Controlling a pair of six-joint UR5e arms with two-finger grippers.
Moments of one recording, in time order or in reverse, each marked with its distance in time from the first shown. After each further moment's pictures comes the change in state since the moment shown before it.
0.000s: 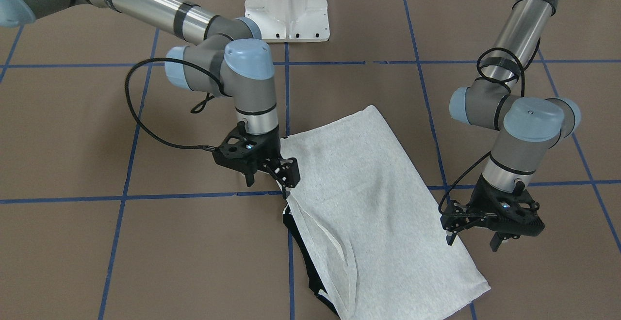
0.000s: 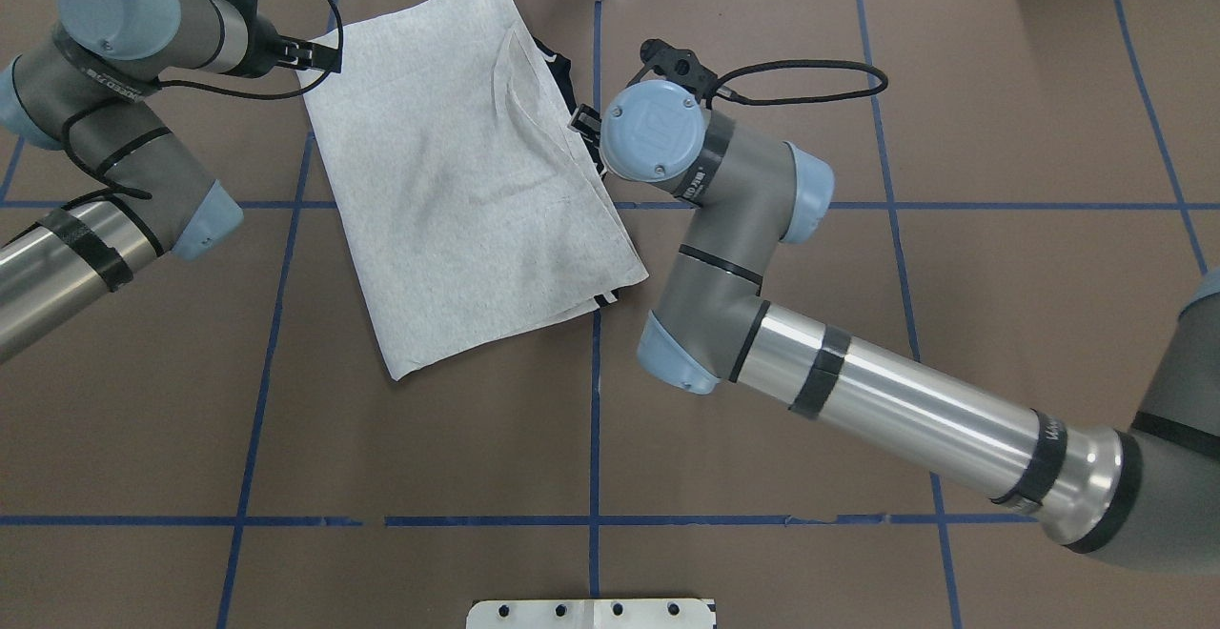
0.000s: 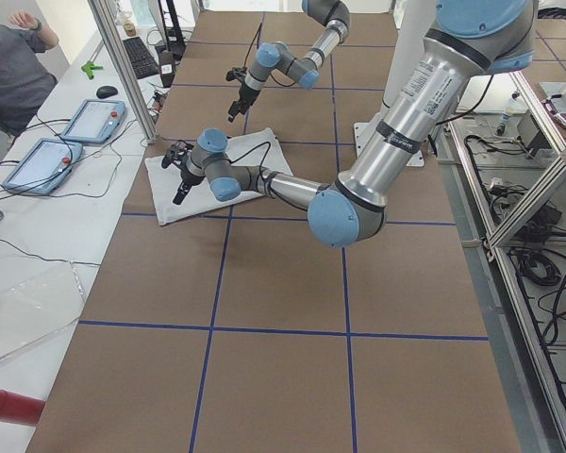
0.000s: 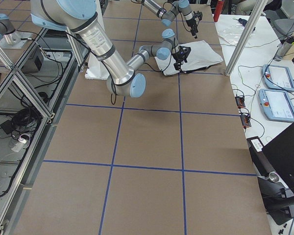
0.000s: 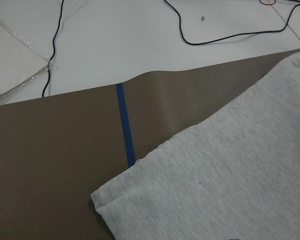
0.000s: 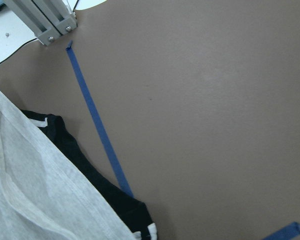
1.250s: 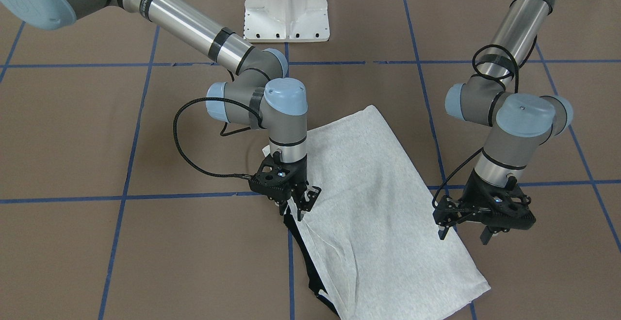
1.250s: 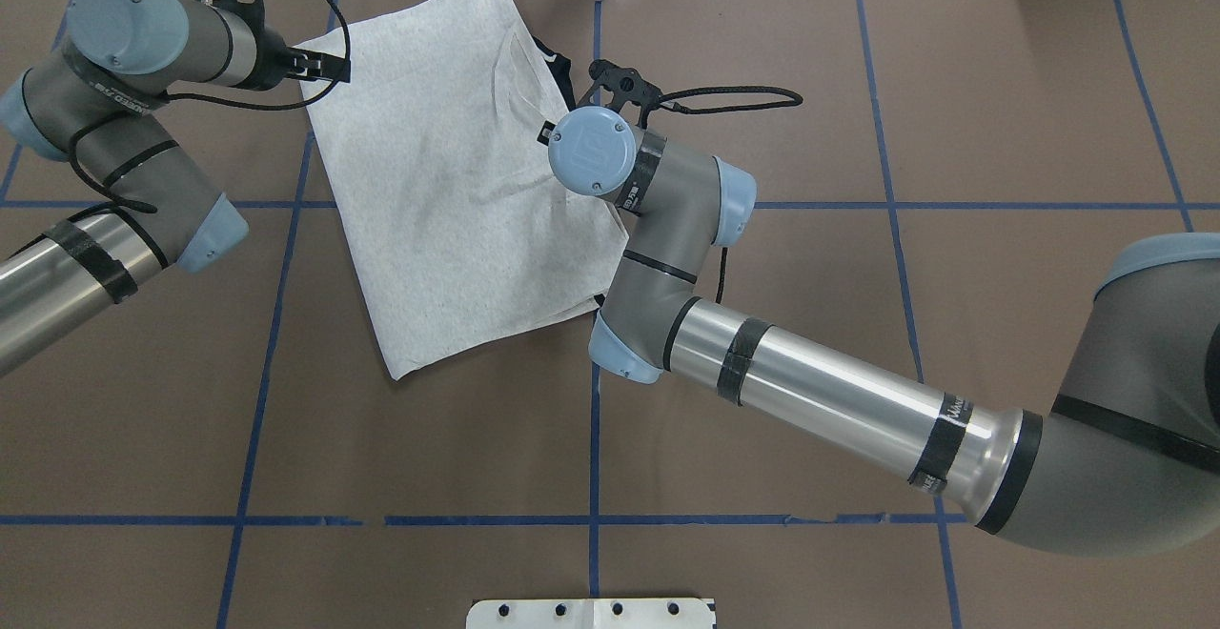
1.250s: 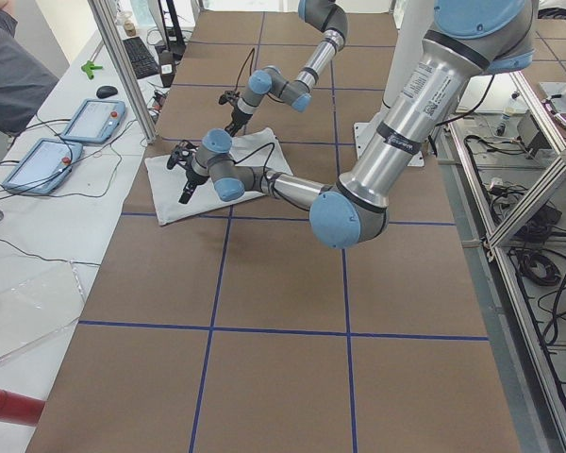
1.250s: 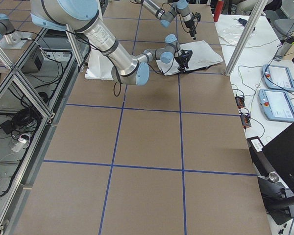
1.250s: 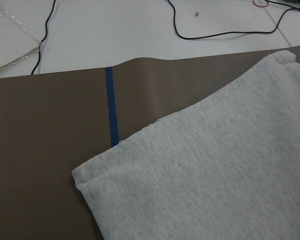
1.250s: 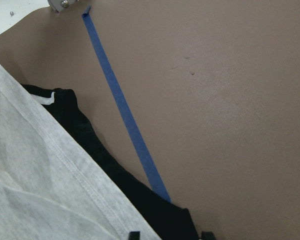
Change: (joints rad) left arm 0.020 0.006 -0.006 -0.008 0.003 -0.050; right arm -0.027 0.115 -0.273 0.143 -0.048 -0.051
